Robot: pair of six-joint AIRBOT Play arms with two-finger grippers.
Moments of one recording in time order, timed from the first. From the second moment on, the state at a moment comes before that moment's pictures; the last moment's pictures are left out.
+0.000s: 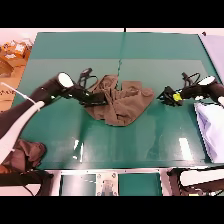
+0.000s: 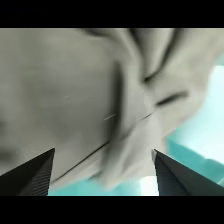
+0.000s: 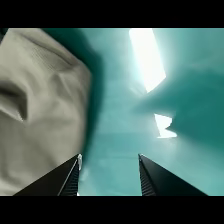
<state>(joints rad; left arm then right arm) -0.40 -1.52 1.17 0.84 -0.93 -1.44 -0.26 -1.60 1.14 -0.91 1.08 1.42</state>
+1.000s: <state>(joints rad) -0.37 -1.23 1.66 0.82 -0.99 -1.31 -0.25 -1.27 1.52 -0.66 1.06 1.22</state>
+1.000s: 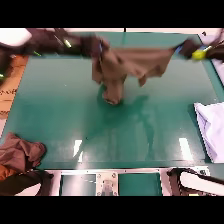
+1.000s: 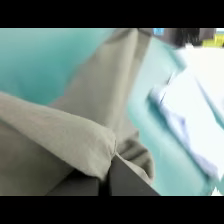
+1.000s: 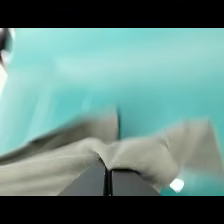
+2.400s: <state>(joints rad) -0.29 -1.46 1.35 1.00 -0.96 -1.40 -0.38 -1.05 0.75 -0.68 0.86 1.19</state>
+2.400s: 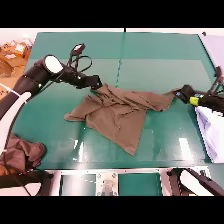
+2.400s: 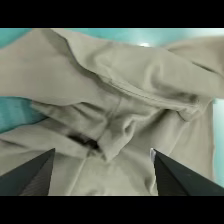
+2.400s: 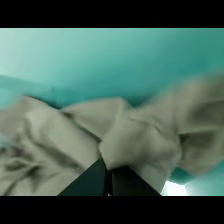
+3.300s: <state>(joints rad) -0.04 -1.45 0.93 1.06 -1.06 -1.62 -0.43 -1.31 0.87 -0.68 0.77 1.17</state>
